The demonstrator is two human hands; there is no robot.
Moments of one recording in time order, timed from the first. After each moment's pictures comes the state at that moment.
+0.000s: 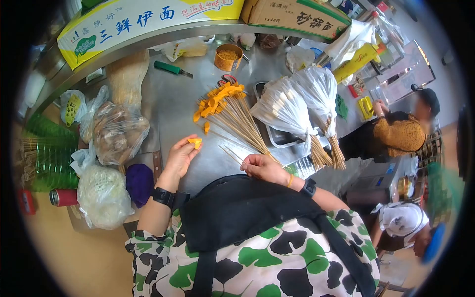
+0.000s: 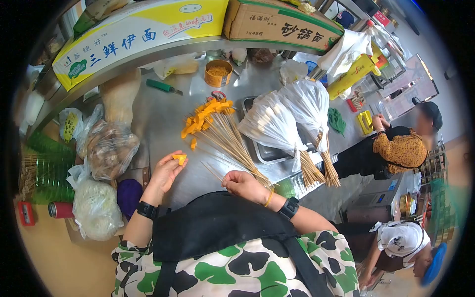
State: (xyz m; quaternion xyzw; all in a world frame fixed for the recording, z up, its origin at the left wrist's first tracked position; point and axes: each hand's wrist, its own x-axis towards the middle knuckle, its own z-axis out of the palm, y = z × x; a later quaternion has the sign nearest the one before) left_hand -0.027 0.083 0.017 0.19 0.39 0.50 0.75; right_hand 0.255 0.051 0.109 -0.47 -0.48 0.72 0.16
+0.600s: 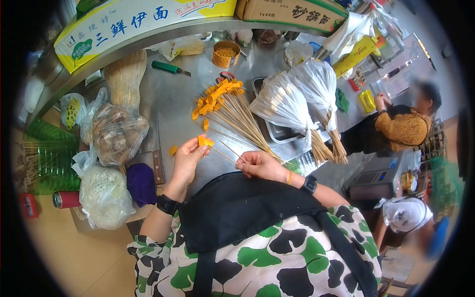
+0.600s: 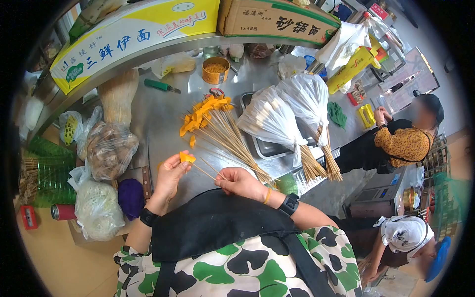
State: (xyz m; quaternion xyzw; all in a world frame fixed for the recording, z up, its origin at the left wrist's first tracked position) left_hand 0.005 0.059 0.060 0.33 0.42 0.51 0.68; right_hand 0.245 0.050 0.110 -0.42 -0.52 0.72 0.18
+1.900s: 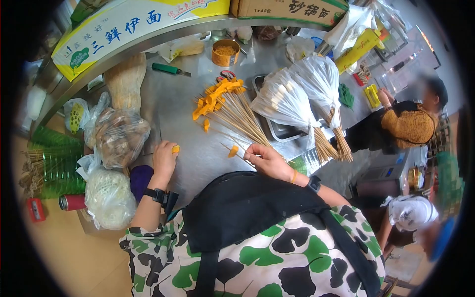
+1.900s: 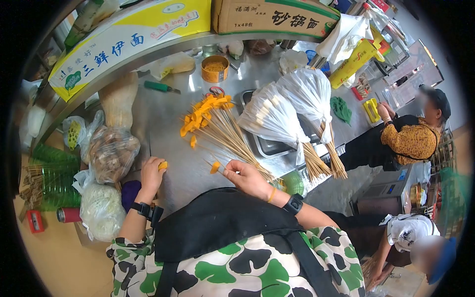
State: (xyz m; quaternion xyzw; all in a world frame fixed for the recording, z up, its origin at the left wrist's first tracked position) left_hand -0.075 0.073 0.018 0.73 0.64 0.21 0.11; right_hand 0.258 0.051 0.127 -0.50 -0.52 0.66 0.21
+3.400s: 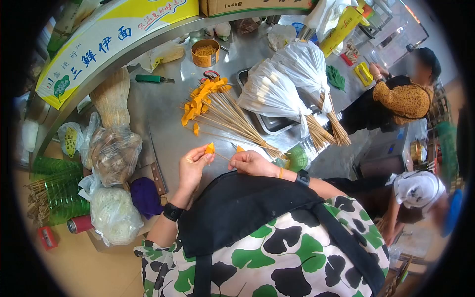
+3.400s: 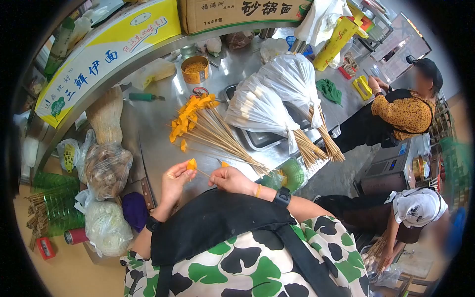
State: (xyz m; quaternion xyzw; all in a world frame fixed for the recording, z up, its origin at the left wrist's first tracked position) left_hand 0.034 0.059 0.057 0.38 0.47 0.44 0.66; right_hand 0.247 0.046 0.096 -0.46 -0.50 0.71 0.20
